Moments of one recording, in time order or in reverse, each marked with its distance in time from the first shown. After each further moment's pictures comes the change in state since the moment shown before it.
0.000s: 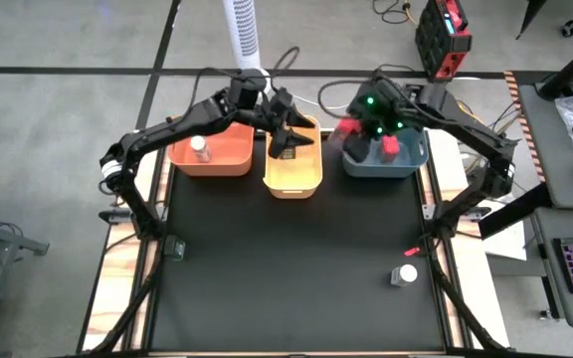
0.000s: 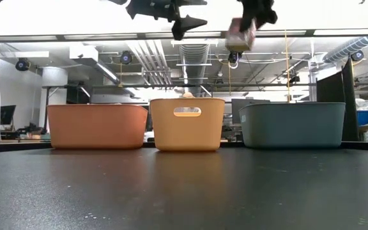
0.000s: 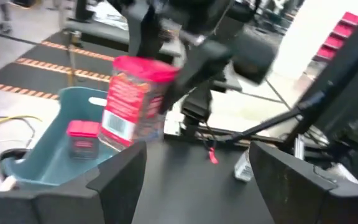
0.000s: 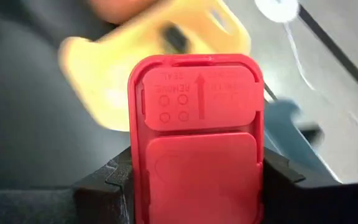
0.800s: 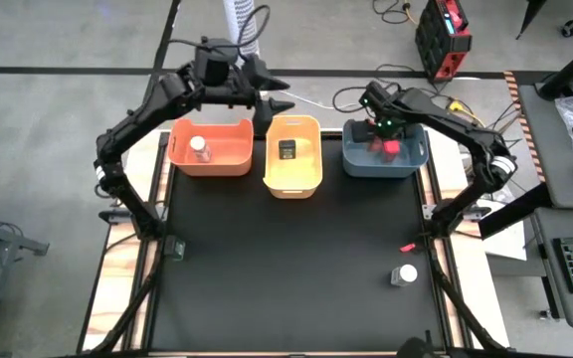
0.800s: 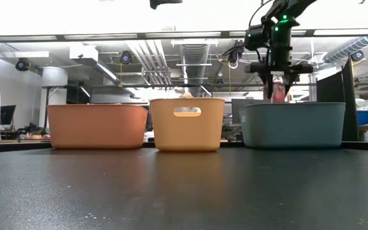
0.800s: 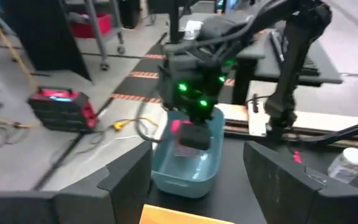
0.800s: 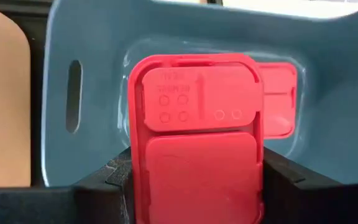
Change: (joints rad) left arm 0.007 -0.040 0.393 -0.461 -0.392 0.226; right arm -0.345 0.023 -0.502 0.181 0.065 0.543
